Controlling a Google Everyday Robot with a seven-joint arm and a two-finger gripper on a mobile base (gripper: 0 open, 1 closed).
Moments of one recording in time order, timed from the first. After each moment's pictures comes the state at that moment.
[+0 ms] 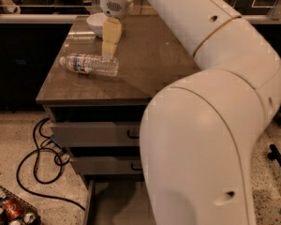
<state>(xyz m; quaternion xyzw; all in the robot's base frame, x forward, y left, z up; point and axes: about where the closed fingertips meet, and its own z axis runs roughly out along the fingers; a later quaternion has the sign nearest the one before) 0.704 0.061 0.934 -0.64 0.75 -0.02 0.16</state>
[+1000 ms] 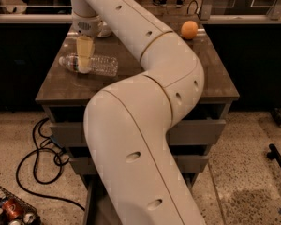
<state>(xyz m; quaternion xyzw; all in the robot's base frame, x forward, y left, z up) 0.731 0.148 0.861 -0.67 0.74 0.01 0.10</state>
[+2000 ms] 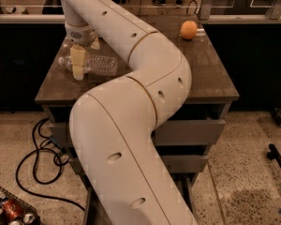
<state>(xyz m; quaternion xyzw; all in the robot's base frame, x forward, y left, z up) 0.726 0.163 0.832 -0.63 0.77 0.00 0.05</state>
